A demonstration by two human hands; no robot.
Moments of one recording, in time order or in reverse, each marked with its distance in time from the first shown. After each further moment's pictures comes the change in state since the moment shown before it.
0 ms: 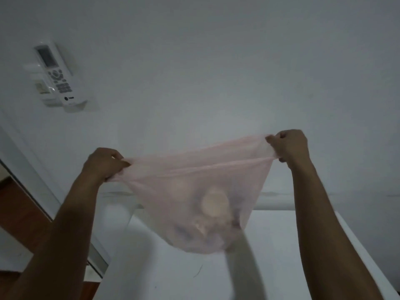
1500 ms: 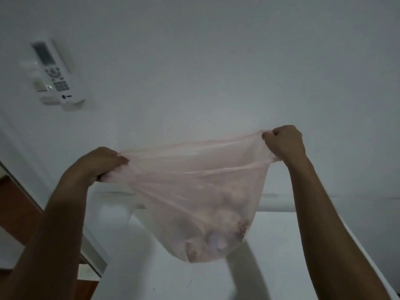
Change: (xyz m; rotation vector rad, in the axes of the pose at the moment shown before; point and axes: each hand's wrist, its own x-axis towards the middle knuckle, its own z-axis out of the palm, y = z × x) left_hand 0.002 0.009 -0.007 -0.092 -0.152 -0.109; right_hand 0.005 -0.017 0.008 -0.110 0.058 -0.078
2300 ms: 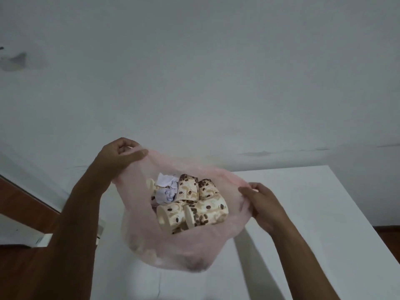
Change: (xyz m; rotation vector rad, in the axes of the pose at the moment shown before) left_hand -0.033 -0.027 0.087 -0.215 -0.183 0.151; right_hand -0.180 0.109 0.062 0.703 -0.470 0.786
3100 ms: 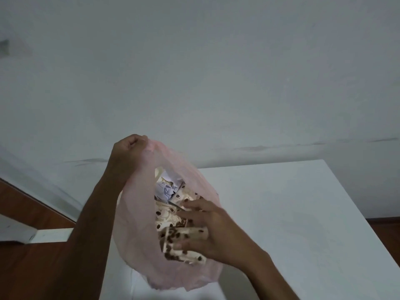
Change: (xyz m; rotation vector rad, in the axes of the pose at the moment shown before) left_hand 0.001 -0.001 0.050 -0.151 0.146 0.111; right_hand -0.064 0.030 0.054 -0.830 -0.497 -0.785
